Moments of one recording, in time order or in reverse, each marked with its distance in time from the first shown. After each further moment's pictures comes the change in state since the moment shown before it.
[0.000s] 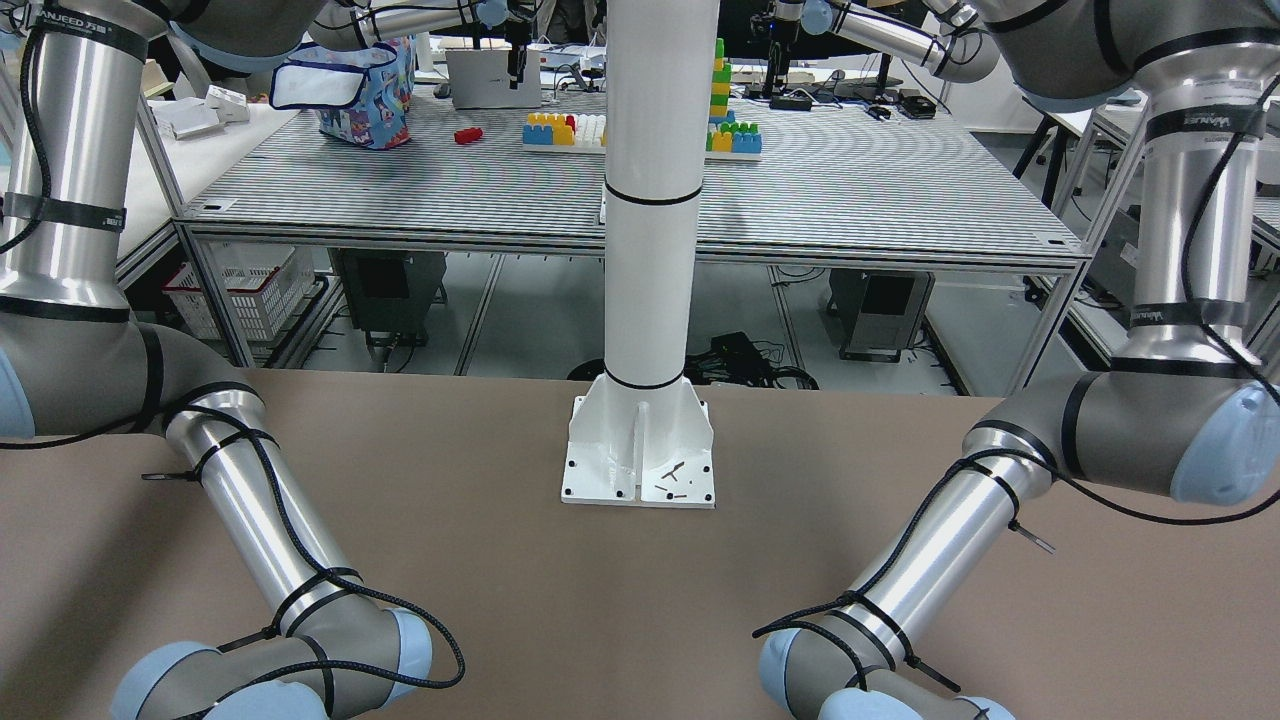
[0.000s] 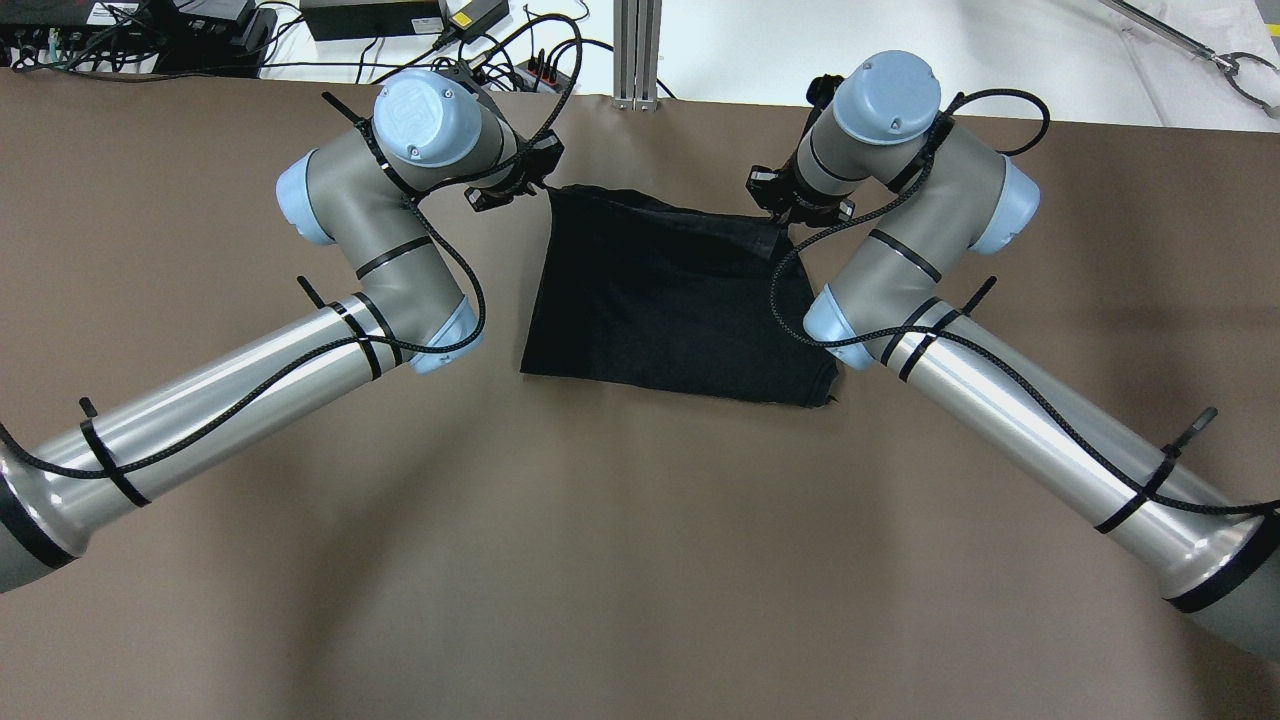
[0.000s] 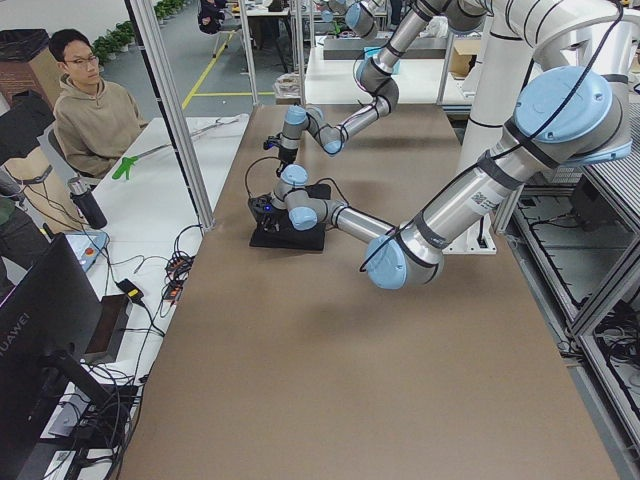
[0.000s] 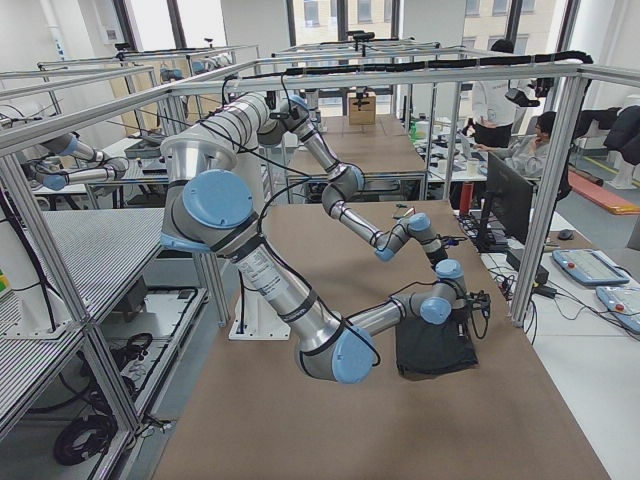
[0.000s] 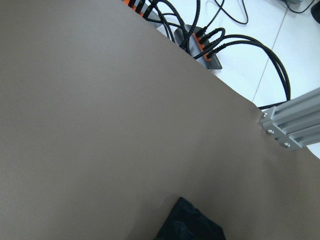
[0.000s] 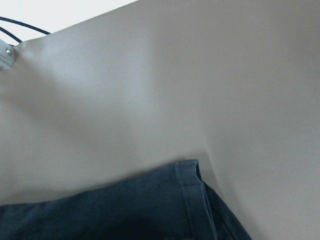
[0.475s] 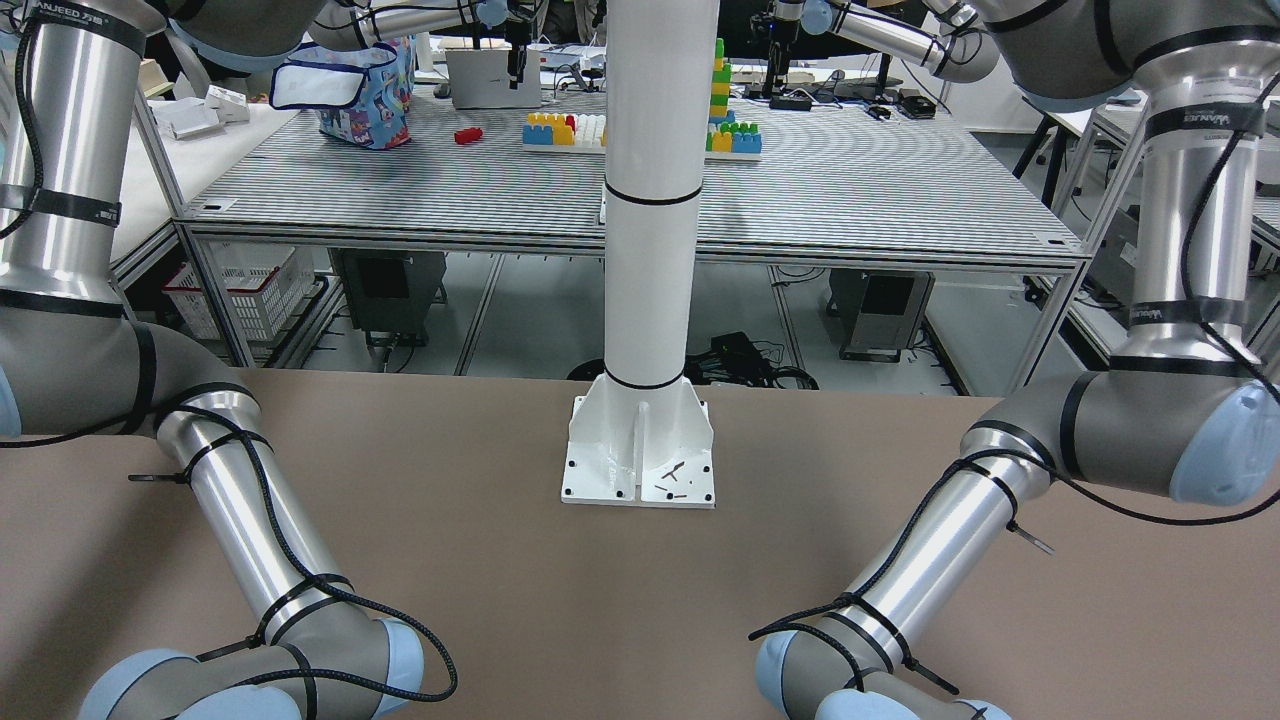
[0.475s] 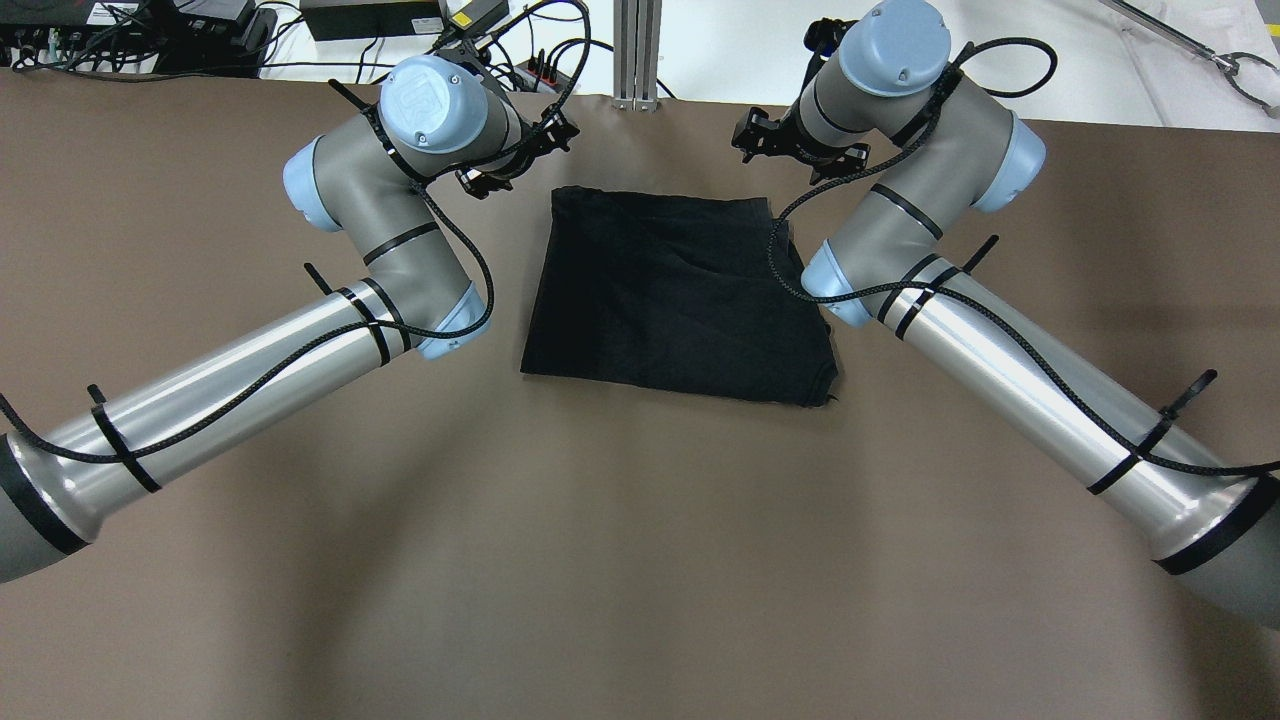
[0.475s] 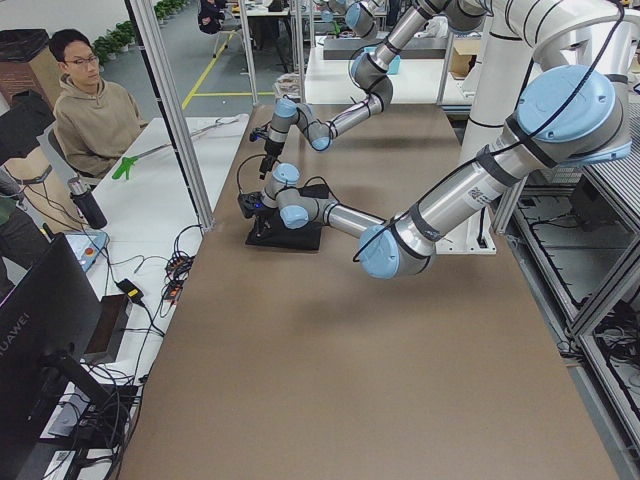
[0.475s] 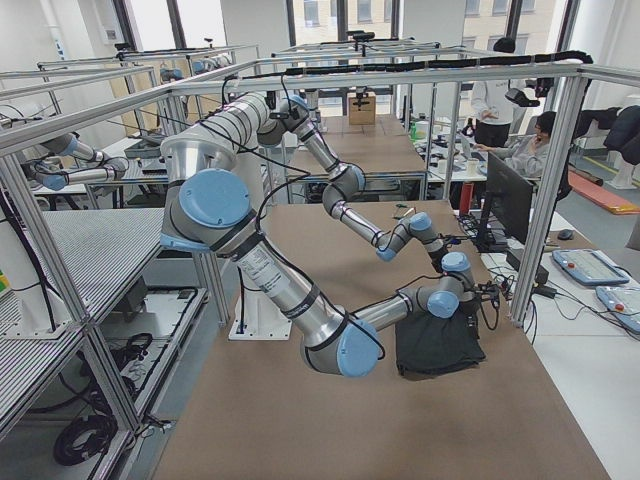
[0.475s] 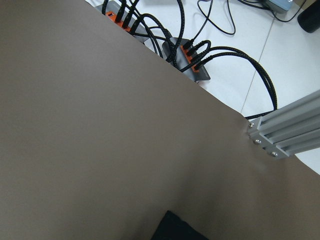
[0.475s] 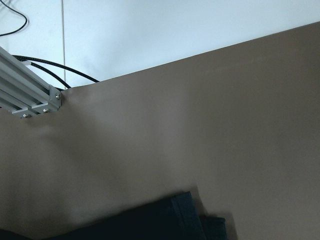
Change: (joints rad) left arm -0.004 -0.013 0.008 -0.010 0.018 0.017; right arm 0.035 0.034 -0.022 0.020 -0.005 -0.057
